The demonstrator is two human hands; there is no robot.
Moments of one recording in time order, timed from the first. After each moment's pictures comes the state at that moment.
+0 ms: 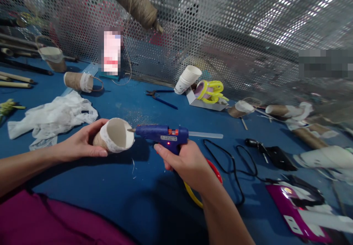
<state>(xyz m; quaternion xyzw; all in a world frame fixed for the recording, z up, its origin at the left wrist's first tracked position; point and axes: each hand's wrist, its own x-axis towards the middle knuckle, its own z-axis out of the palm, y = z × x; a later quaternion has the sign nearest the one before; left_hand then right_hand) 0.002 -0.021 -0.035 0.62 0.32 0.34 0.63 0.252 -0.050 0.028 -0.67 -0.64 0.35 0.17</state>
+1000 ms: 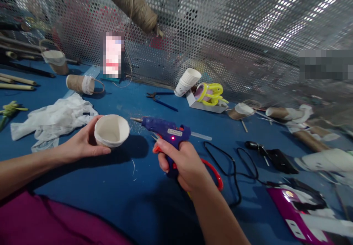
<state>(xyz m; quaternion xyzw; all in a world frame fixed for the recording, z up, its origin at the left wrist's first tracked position) 0.006 -0.021 -0.038 0.60 0.36 0.39 0.60 0.245 -0.051 0.014 -0.57 -0.47 0.57 0.36</state>
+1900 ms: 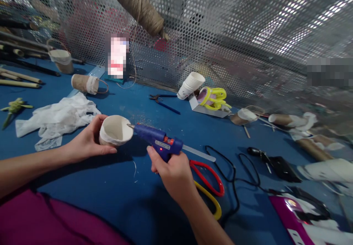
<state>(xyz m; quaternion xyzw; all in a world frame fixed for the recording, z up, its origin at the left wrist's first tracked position) 0.009 -0.021 -0.045 0.63 0.39 0.42 0.53 0.229 -0.058 0.004 -0.65 -0.64 0.31 0.27</state>
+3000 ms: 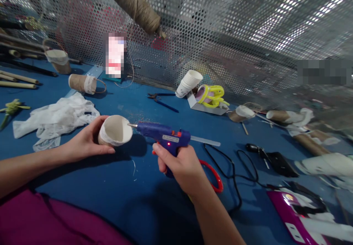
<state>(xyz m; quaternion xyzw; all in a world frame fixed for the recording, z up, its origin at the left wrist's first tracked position) 0.007 -0.019 -0.046 0.65 0.37 0.40 0.53 0.243 -0.054 0.015 -0.61 -0.59 0.43 0.30</state>
